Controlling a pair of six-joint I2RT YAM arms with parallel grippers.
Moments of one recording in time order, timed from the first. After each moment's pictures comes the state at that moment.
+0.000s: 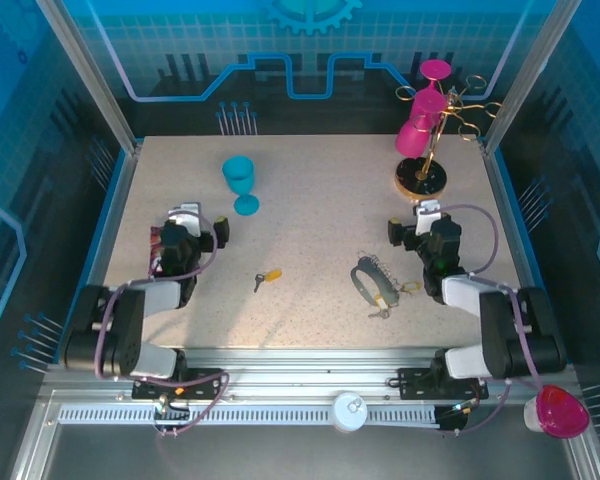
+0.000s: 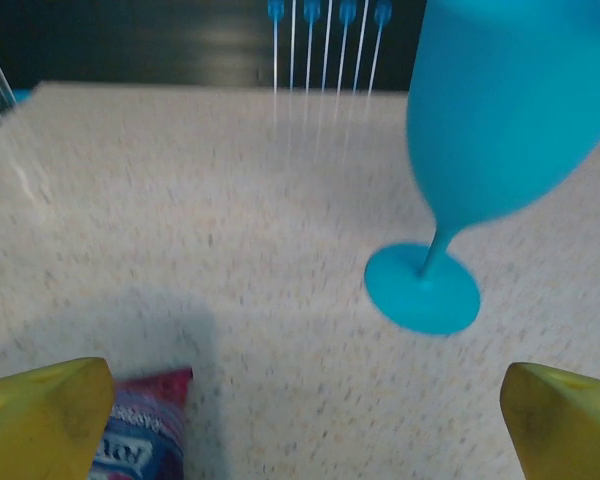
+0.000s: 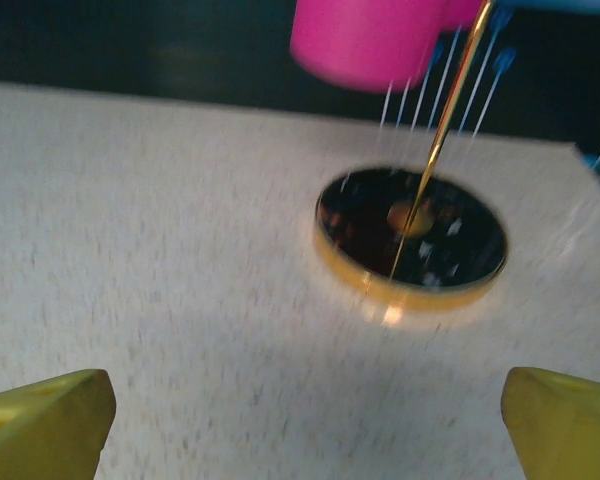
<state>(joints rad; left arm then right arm) -0.03 1.29 0.36 0.69 -0.04 -0.09 0.09 1.28 0.47 0.52 0.07 -0.05</state>
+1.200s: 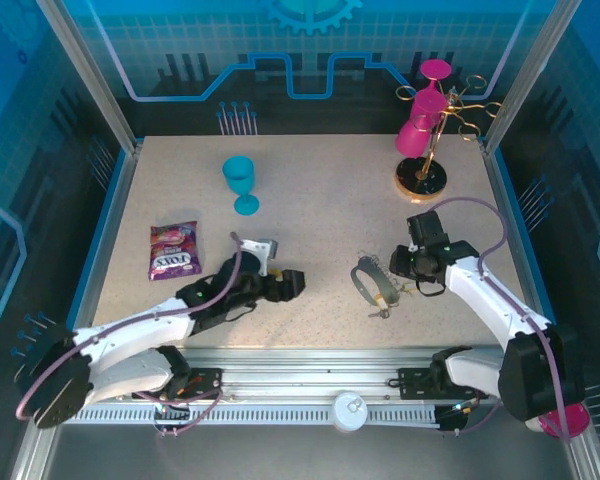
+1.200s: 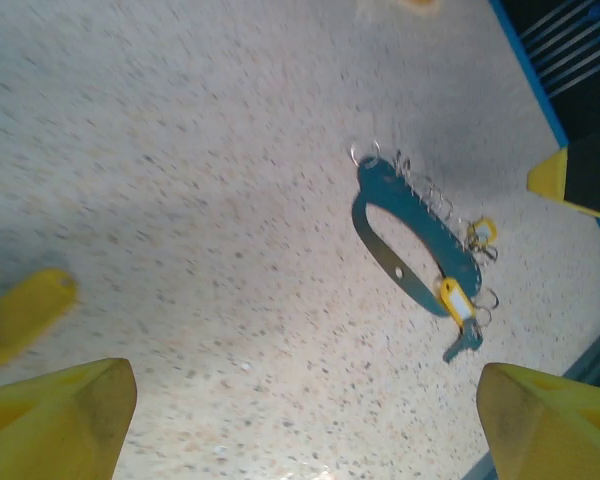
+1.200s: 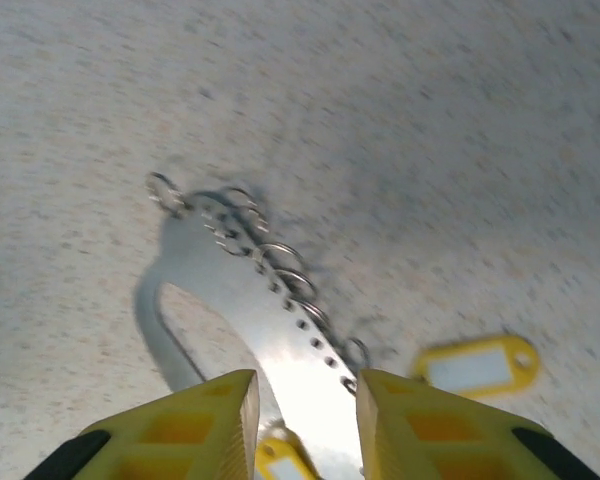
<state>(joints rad) -0.81 1.11 0.53 0.00 -0.01 -0.72 0.25 1.18 0.76 -0.70 0.00 0.55</state>
